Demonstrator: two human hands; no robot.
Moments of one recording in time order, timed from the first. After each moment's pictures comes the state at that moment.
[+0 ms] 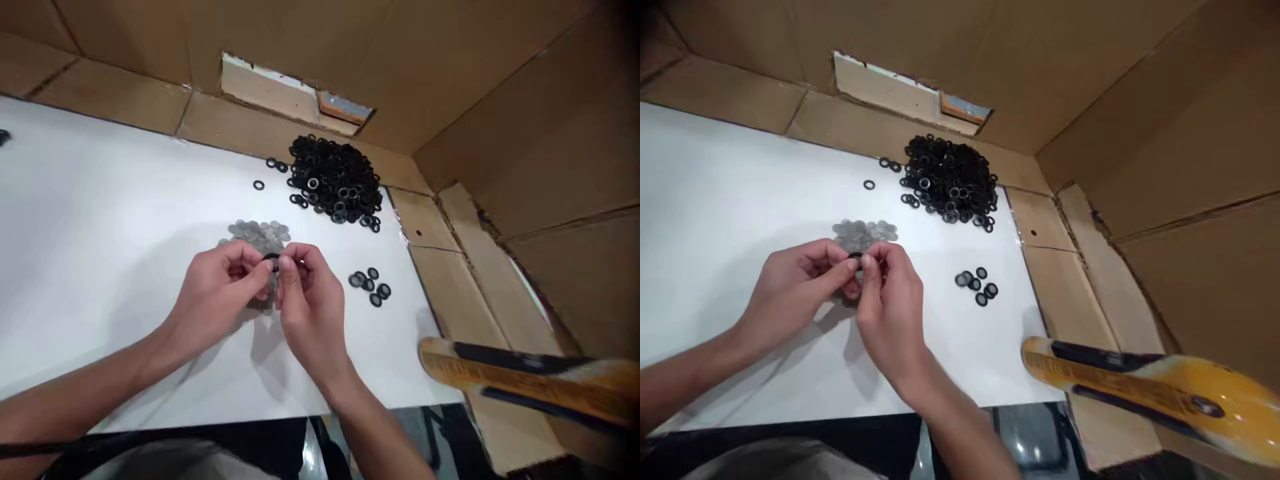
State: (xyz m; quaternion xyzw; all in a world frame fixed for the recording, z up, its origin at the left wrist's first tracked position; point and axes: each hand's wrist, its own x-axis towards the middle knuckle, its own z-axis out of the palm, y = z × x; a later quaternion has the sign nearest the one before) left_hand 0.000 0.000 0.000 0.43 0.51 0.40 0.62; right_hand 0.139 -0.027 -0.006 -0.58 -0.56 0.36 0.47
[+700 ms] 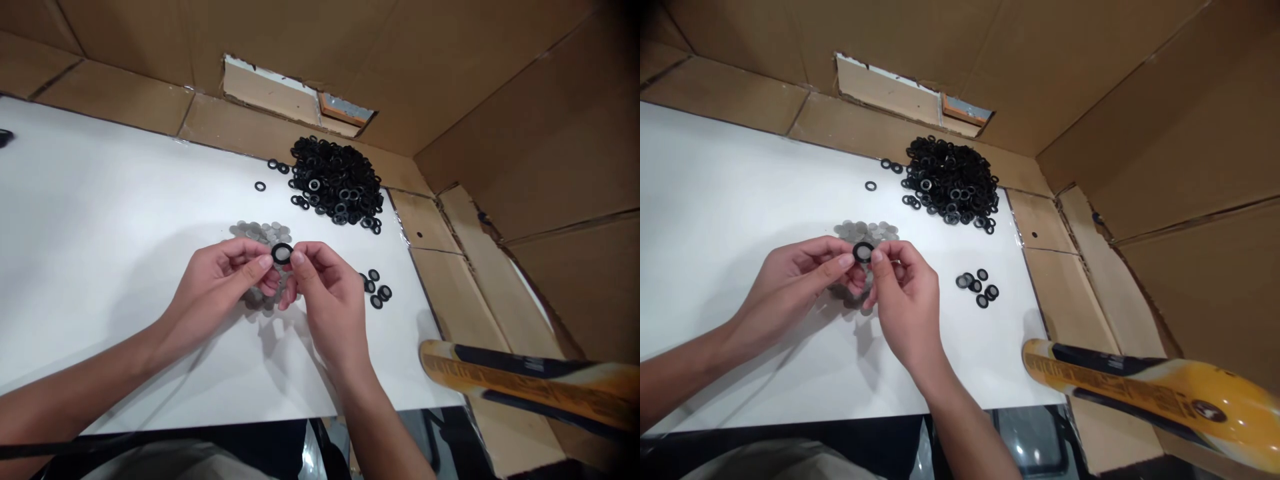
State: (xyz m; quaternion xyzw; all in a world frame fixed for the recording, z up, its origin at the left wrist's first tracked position) left_hand -0.007 -0.003 0.000 0.44 0.45 0.41 0.65; right_hand 0.152 -0.020 0.005 -0.53 -0.44 0.51 0.52
